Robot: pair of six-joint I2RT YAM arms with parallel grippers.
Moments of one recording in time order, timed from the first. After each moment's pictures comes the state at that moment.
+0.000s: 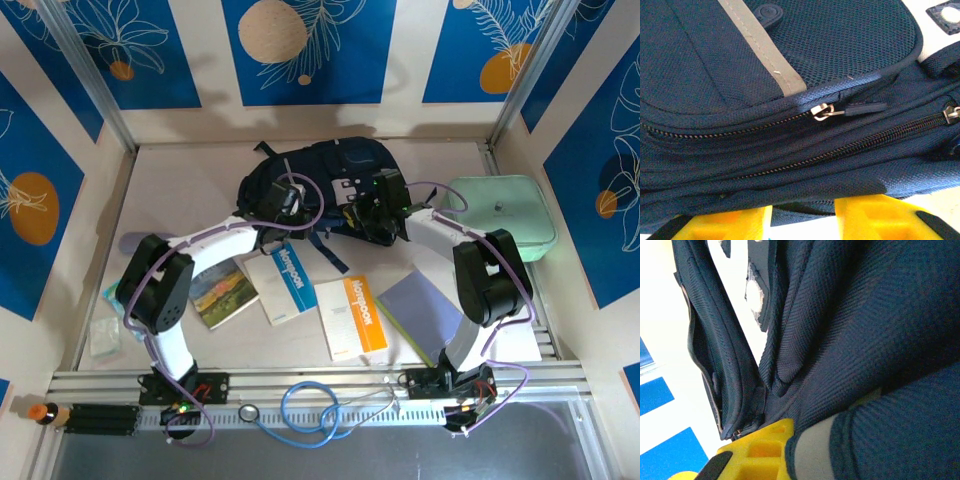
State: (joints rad) left arm -0.60 1.77 1.18 -0.24 -0.02 -0.39; right arm 0.38 1.73 1.09 -0.14 -0.35 1.39
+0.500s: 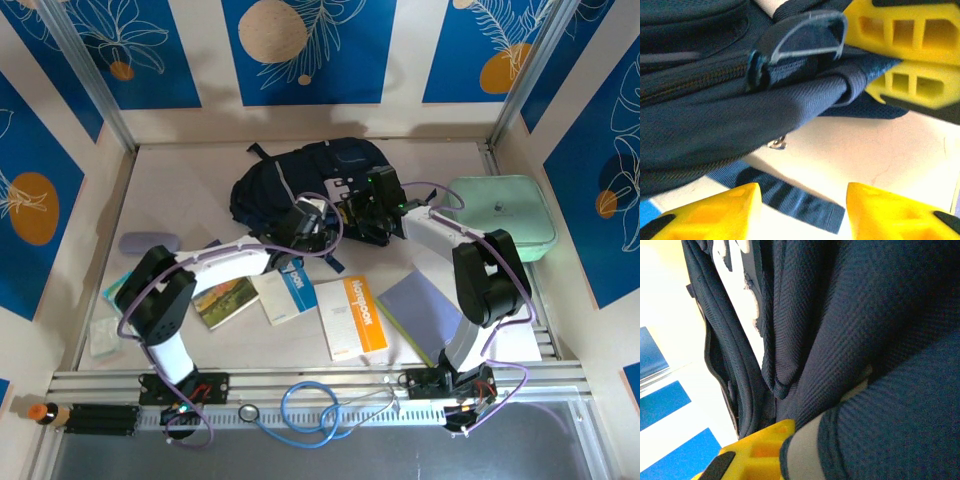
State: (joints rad) left arm -0.78 1.75 1.12 -0.12 -0.08 -0.49; right arm 0.41 1.73 1.13 -0.17 -0.33 1.49
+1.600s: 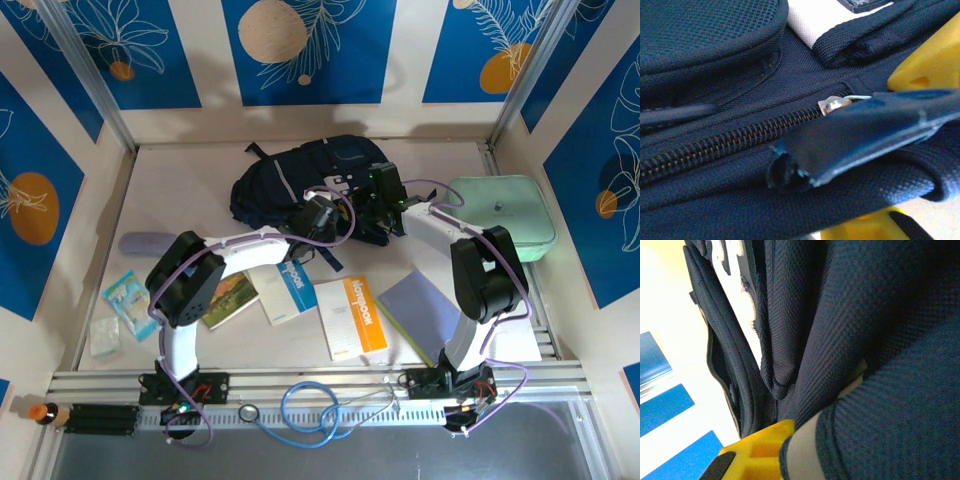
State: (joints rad) left arm -0.78 1.92 1.27 -0.13 -0.25 -0.49; right arm 0.39 1.76 1.17 -0.17 -0.35 1.49
